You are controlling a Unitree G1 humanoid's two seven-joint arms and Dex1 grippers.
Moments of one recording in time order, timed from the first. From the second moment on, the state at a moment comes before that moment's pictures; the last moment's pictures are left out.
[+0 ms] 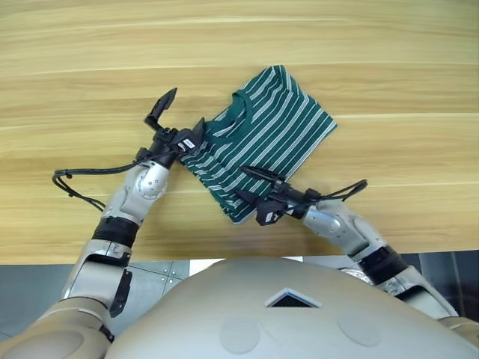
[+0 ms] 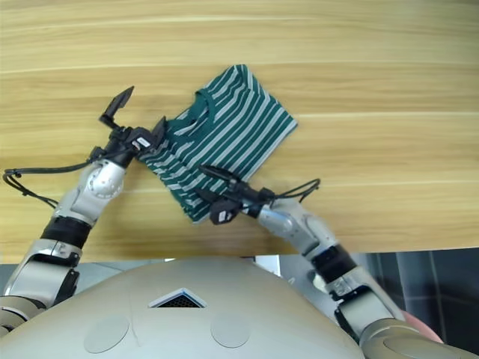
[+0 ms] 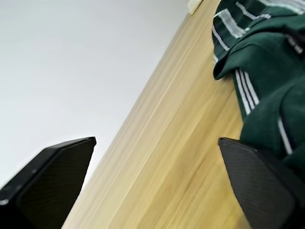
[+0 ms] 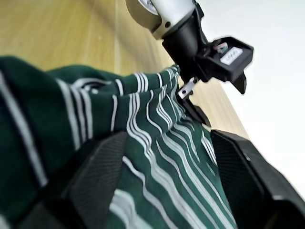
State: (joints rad) left arm -0.04 0.47 -0.27 0.42 0.58 -0.49 0.14; right arm 0.12 -0.51 0.55 0.06 -0.59 -0.60 0.22
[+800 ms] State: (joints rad) left arm 0.30 0.49 -0.34 -0.30 -0.08 -0.73 -0.24; right arm 0.07 -0.80 0.26 0.08 0.05 -0.82 0.44
